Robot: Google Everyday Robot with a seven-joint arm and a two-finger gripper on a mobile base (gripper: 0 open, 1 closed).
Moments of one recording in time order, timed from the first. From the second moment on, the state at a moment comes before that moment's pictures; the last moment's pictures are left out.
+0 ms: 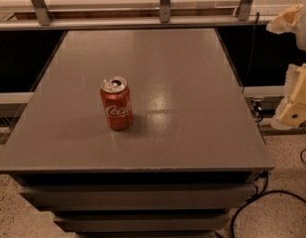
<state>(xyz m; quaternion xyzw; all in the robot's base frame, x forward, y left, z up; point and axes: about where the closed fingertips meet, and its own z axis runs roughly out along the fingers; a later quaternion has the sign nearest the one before) 0.416 -0.196 1.020 -0.62 0.75 -0.05 0.22</state>
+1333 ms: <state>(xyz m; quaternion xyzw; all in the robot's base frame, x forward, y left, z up) 0.417 -0.125 1.011 -0.64 0.73 0.00 0.24</state>
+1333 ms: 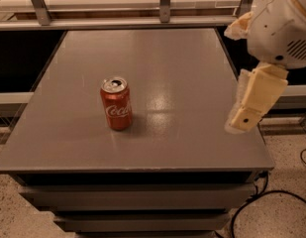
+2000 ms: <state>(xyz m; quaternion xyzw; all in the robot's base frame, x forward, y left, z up) 0.417 -0.044 0.989 -0.68 0.70 -0.01 0.22</state>
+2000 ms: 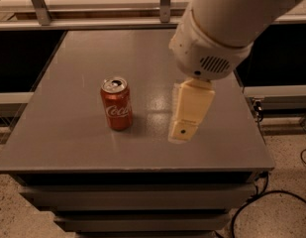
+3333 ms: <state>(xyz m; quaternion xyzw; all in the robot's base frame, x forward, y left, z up) 0.469 0.020 0.963 -0.71 0.69 -0.05 0.17</state>
